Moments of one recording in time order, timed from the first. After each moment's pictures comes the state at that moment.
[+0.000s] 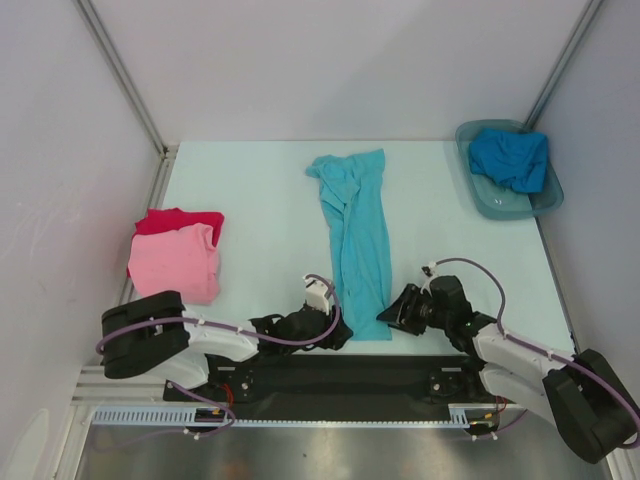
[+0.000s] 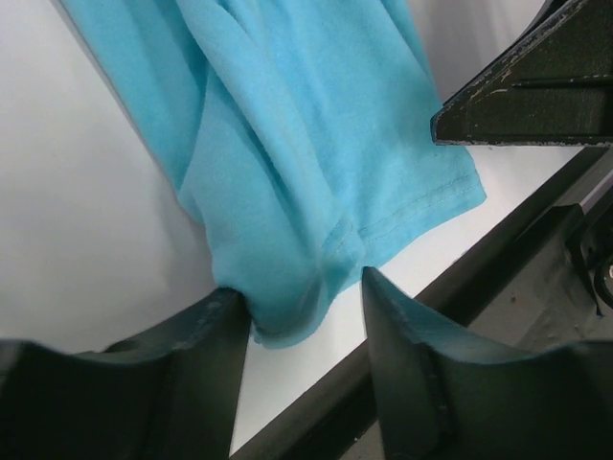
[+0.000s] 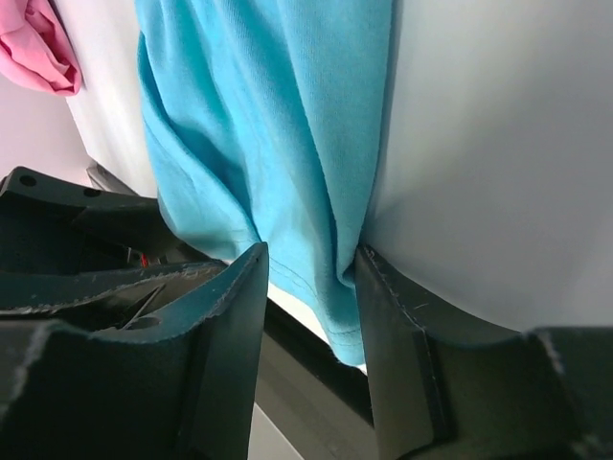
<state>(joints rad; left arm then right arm) -1.24 1.41 0.36 0.45 -0.28 -0.82 0.51 0.97 0.13 0.15 -0.37 0.98</state>
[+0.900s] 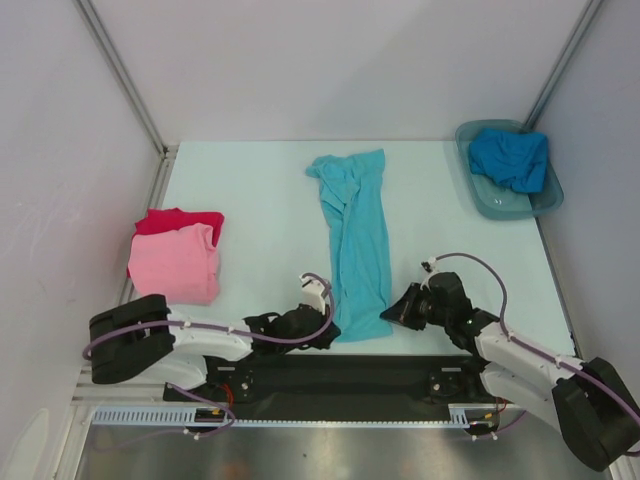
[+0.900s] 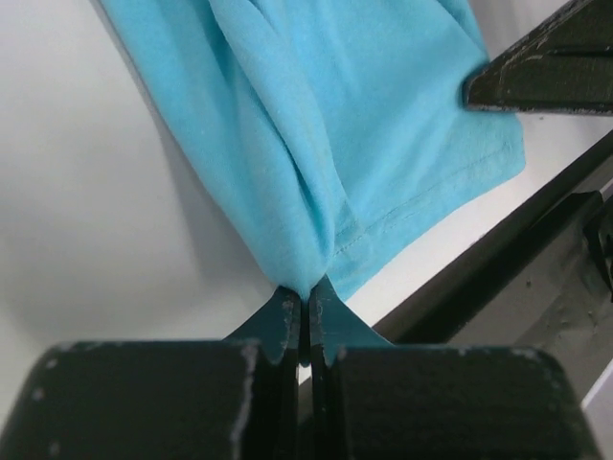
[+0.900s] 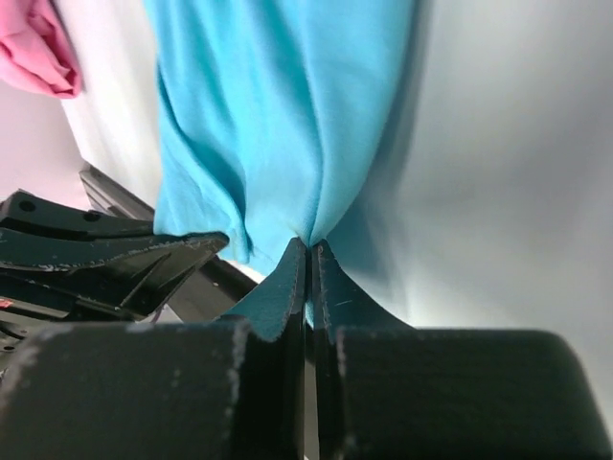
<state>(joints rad) -1.23 1.37 0.36 0.36 -0.26 -0.82 0.53 0.93 0.18 0.07 -0.32 0.97</state>
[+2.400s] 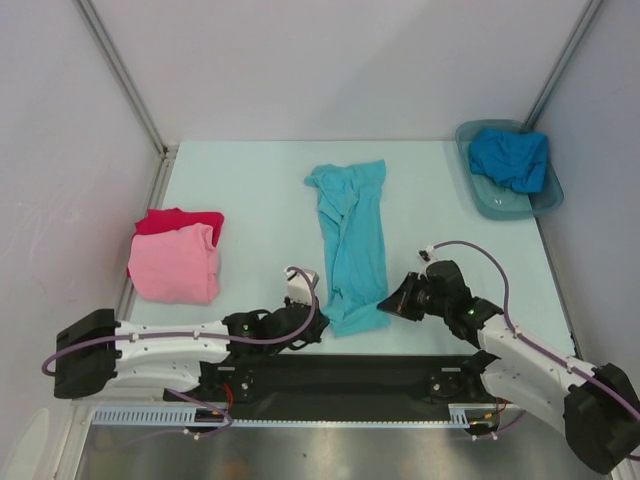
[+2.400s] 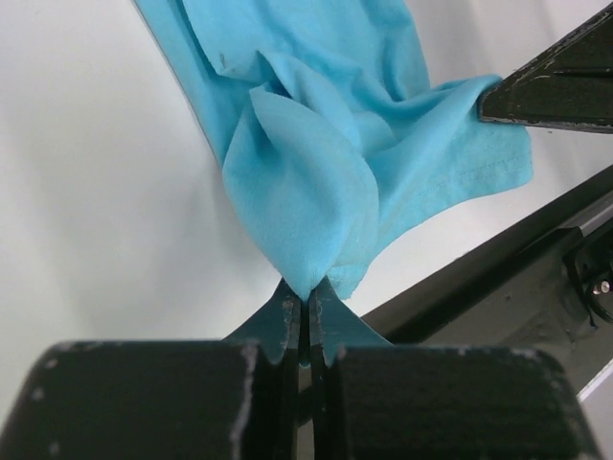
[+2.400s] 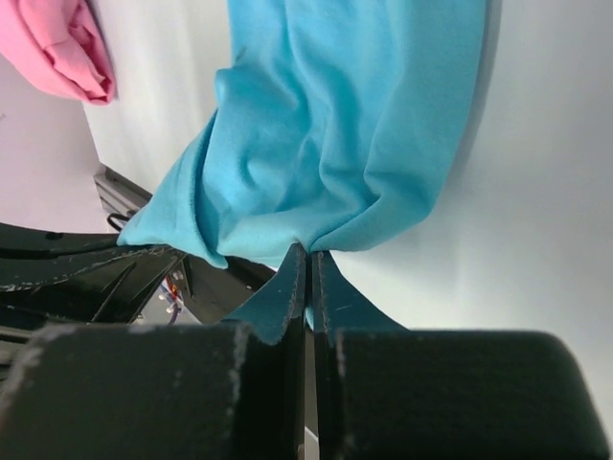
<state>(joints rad) -1.27 1.08 0.45 -0.04 -0.45 -0.83 0.56 0.86 0.33 -0.11 -0.30 0.95</state>
